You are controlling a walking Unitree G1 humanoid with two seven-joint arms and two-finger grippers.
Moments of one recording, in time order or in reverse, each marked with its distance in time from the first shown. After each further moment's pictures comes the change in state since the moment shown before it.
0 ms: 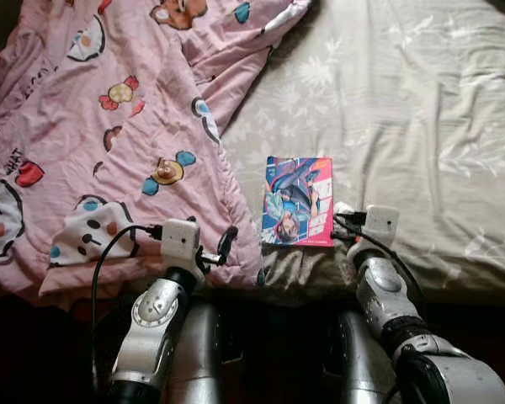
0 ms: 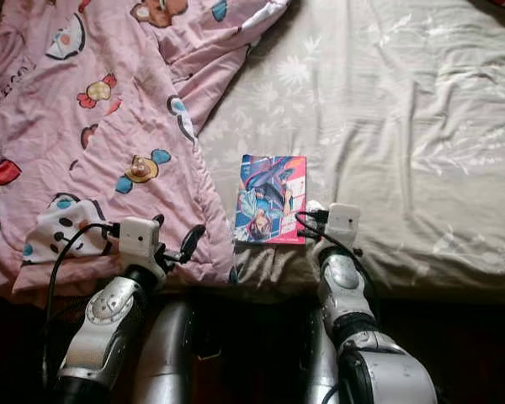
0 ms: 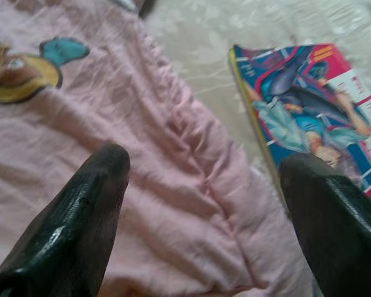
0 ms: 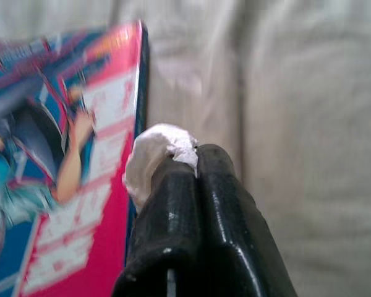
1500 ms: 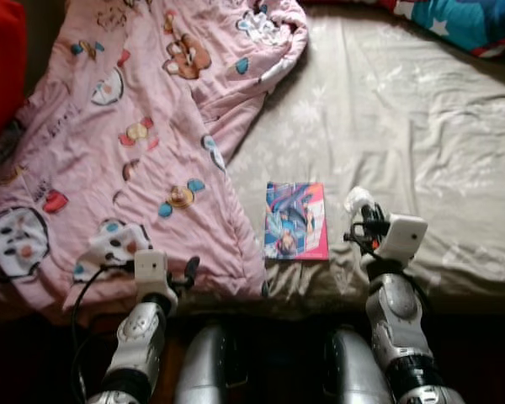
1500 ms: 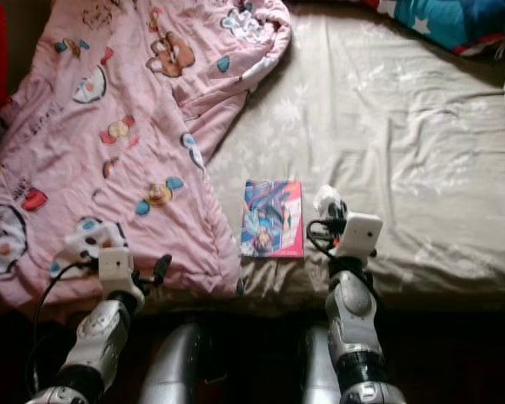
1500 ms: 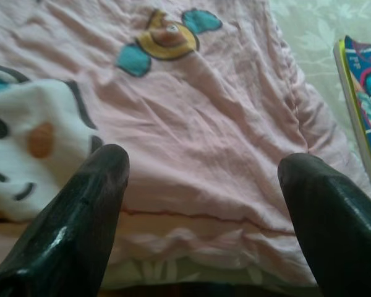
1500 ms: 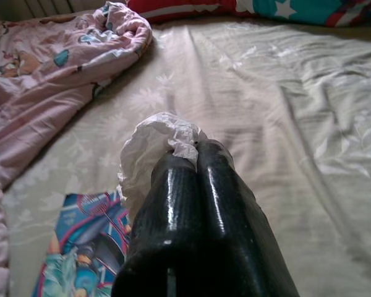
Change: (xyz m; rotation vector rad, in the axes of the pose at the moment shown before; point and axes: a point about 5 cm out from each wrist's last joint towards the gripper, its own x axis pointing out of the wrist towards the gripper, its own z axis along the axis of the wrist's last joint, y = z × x) left arm -0.014 0.048 -0.076 -0.101 0.218 0.246; right arm -0.033 -0.011 0.002 0.025 -0.229 0.001
